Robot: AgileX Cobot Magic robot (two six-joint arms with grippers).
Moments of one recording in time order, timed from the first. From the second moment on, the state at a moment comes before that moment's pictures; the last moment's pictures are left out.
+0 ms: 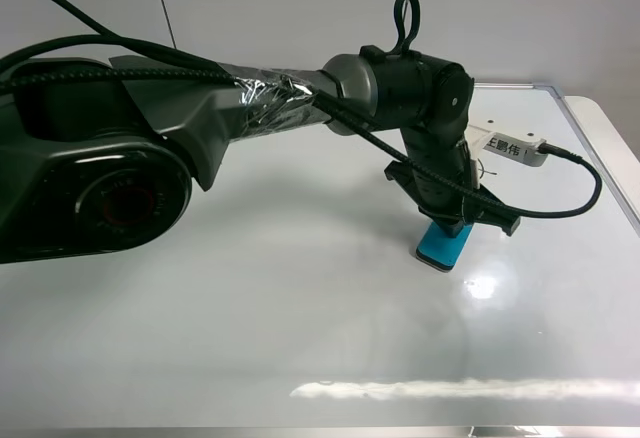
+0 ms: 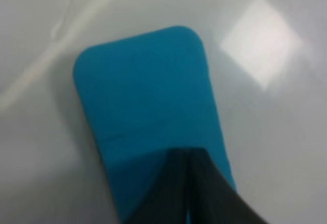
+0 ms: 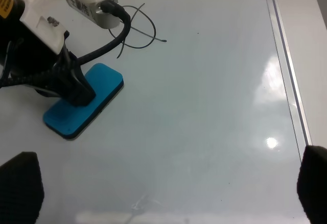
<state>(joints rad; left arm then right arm) -0.93 2.54 -2.14 -0.18 0.87 -0.09 0.03 0.00 -0.51 0.07 1.08 -0.07</state>
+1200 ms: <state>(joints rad) -0.93 2.53 -2.62 -0.09 1.21 -0.10 0.03 0.00 -0.51 0.07 1.08 -0.07</state>
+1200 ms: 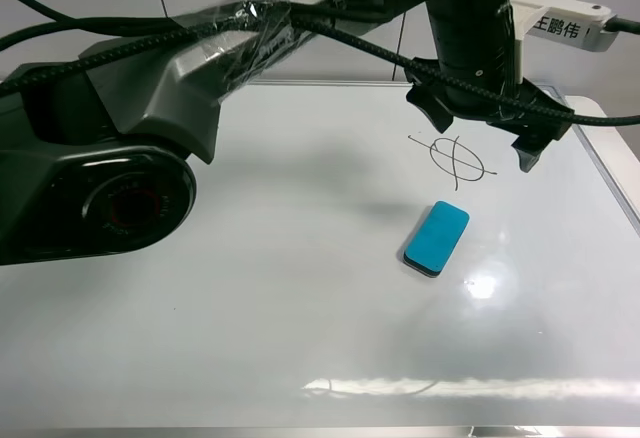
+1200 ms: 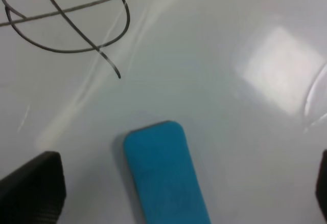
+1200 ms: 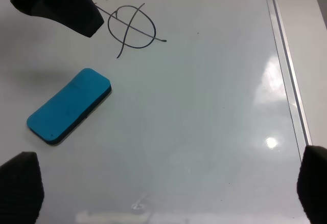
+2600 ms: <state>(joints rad) 0.10 1.44 -1.90 -0.26 1.22 -0.02 0.03 0.00 -0.51 0.07 1.08 -0.07</state>
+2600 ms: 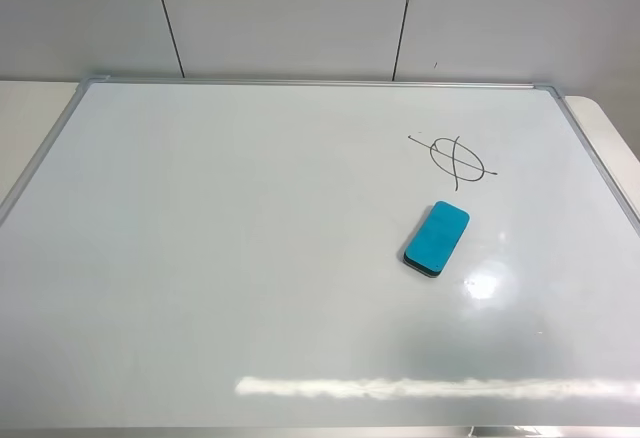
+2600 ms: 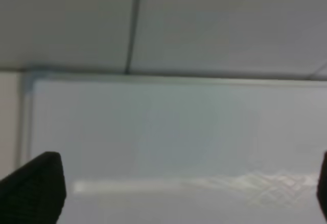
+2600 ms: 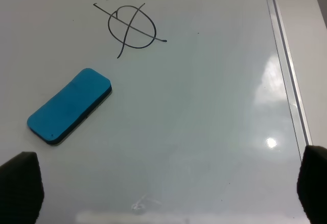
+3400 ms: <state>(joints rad) 0.13 0.29 -1.14 0.07 1.14 0.01 0.03 0.00 -0.51 0.07 1.08 -0.07</state>
